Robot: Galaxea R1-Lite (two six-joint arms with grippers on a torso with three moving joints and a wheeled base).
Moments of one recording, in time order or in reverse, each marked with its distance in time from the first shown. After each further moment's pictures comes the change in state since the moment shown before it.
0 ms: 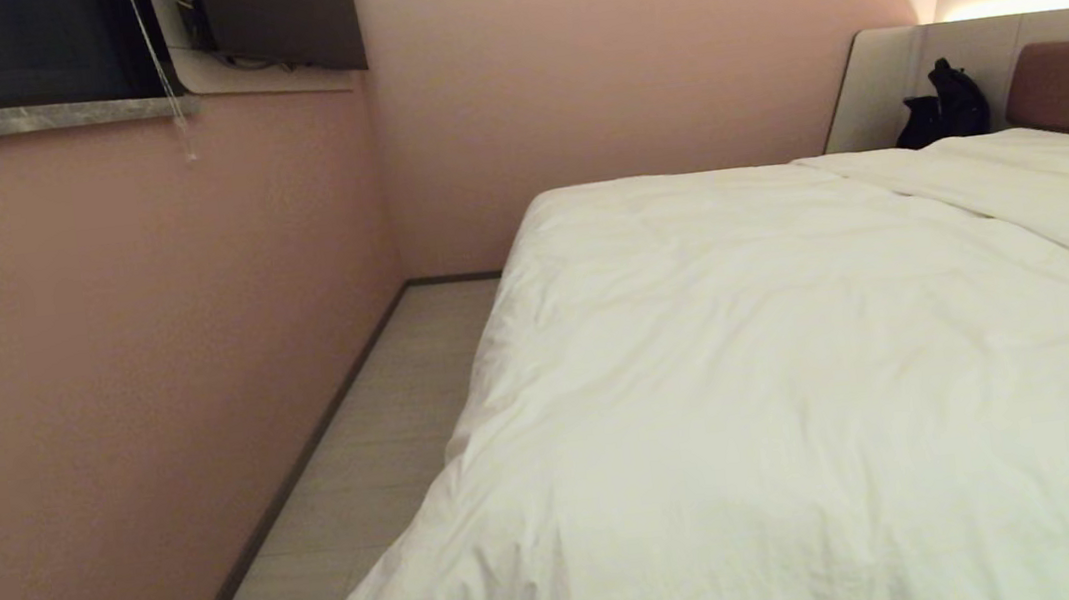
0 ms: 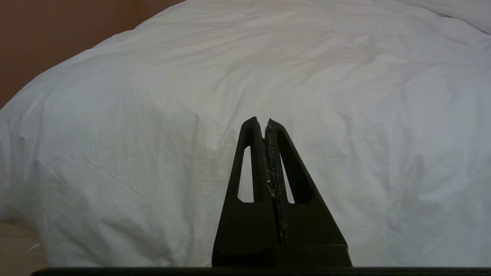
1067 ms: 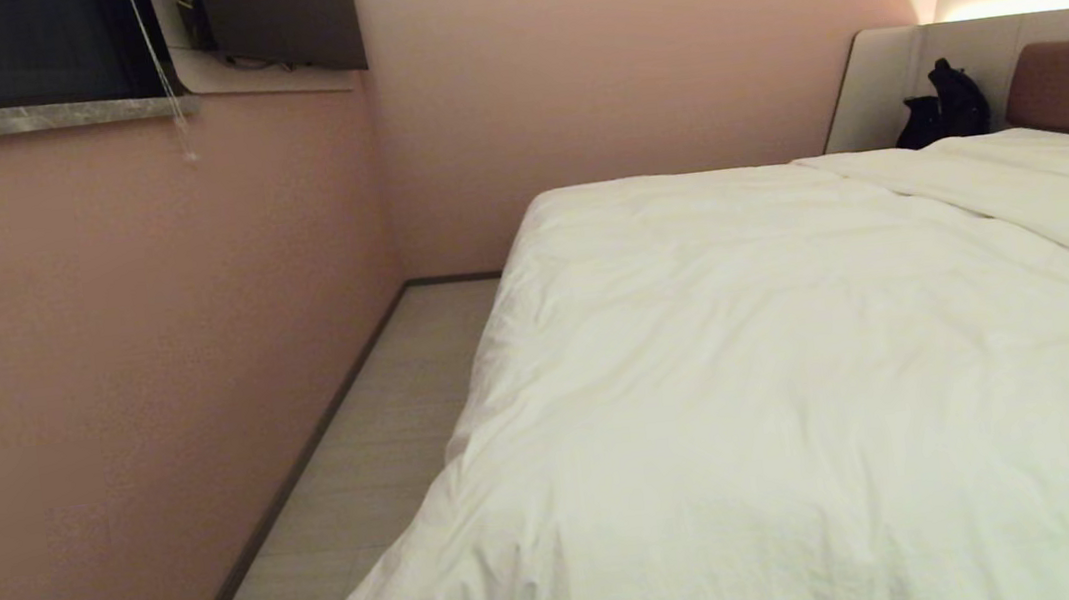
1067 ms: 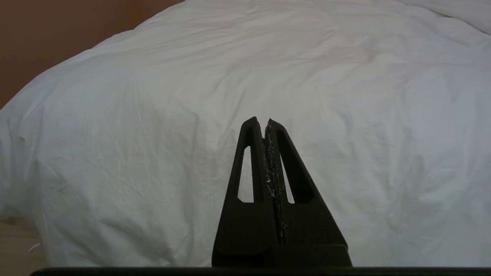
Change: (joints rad) left arm -0.001 0.000 0.020 -0.017 -0.007 -0.009; right arm 0.000 0.000 0.000 0.000 0.000 0.000
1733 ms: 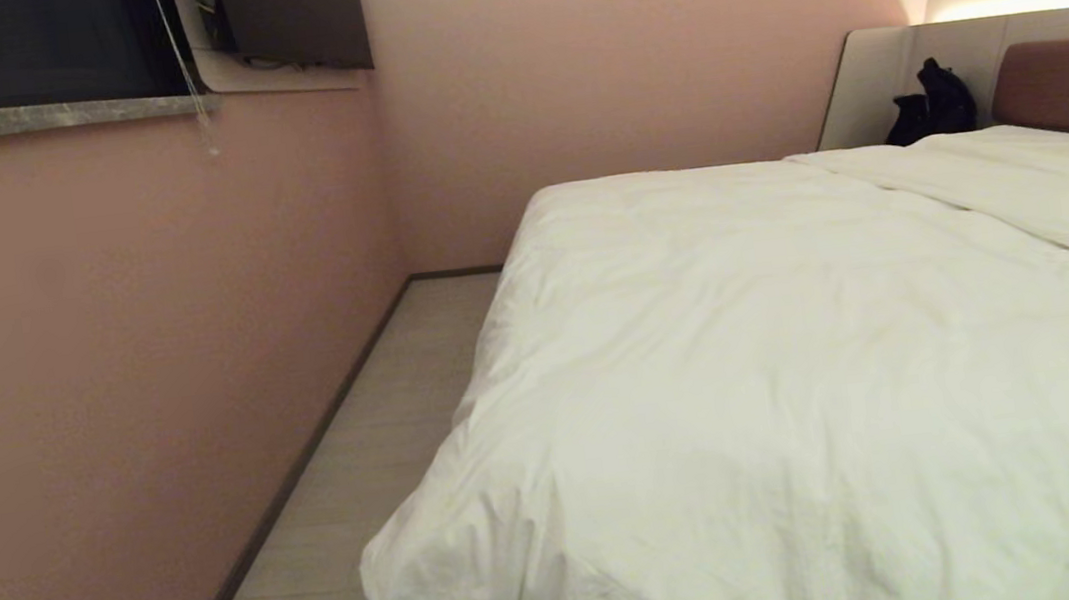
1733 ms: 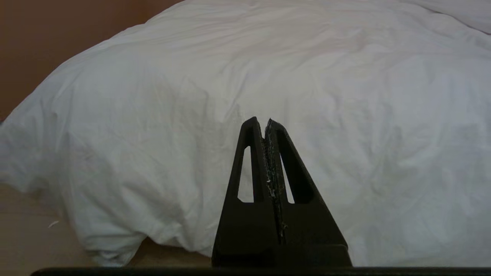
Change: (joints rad) left arm 0.001 0.000 0.000 0.000 -0.001 -0.001; right arm 0.000 0.000 0.000 0.000 0.000 0.000
